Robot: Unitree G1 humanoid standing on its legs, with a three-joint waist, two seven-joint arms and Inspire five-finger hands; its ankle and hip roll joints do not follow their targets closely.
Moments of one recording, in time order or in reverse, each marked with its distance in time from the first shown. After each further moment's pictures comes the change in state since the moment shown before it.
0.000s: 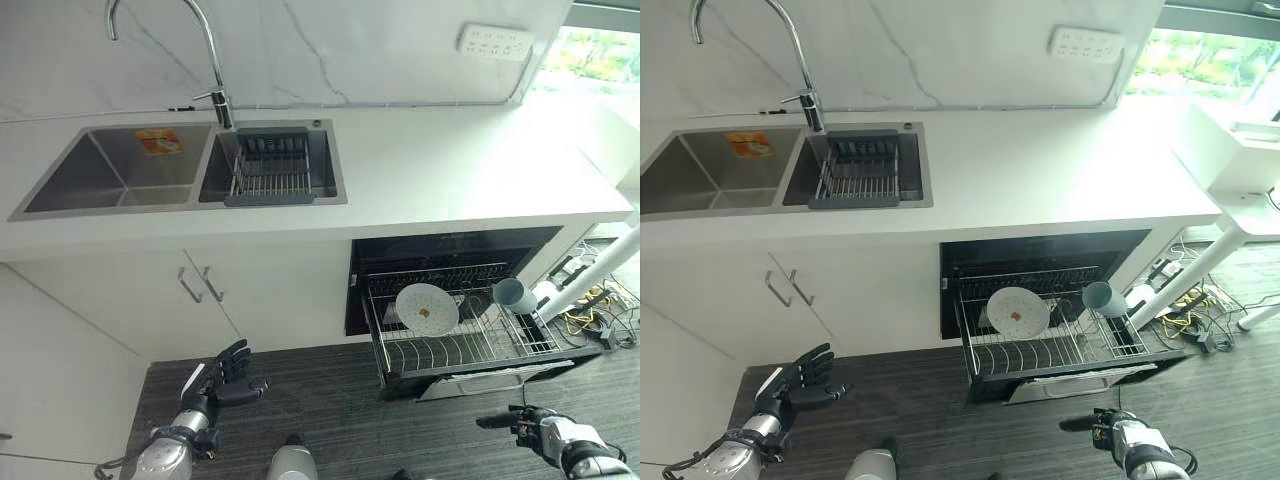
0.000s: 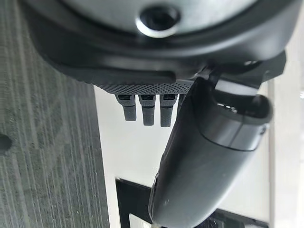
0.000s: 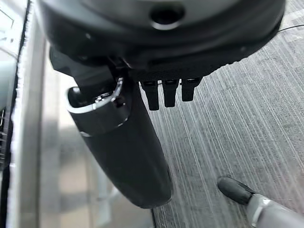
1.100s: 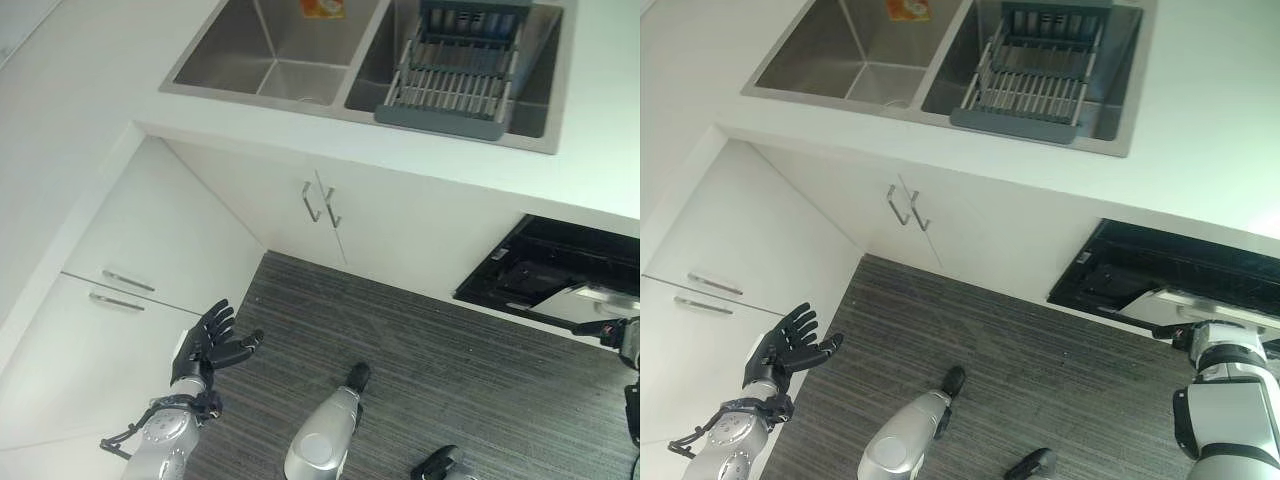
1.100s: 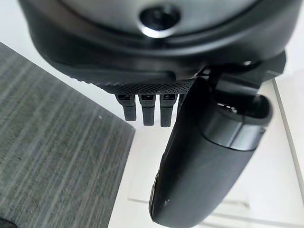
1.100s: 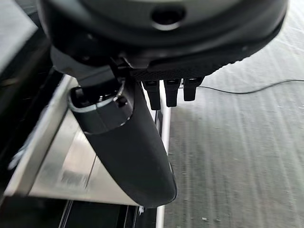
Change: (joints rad) left arm -0.083 0.007 0.038 -0.002 -0.098 -0.110 0.130; right arm -0.481 -0.373 0.053 0.123 0.082 0.108 -0.150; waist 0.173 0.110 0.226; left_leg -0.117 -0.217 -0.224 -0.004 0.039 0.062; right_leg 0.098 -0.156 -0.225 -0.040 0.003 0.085
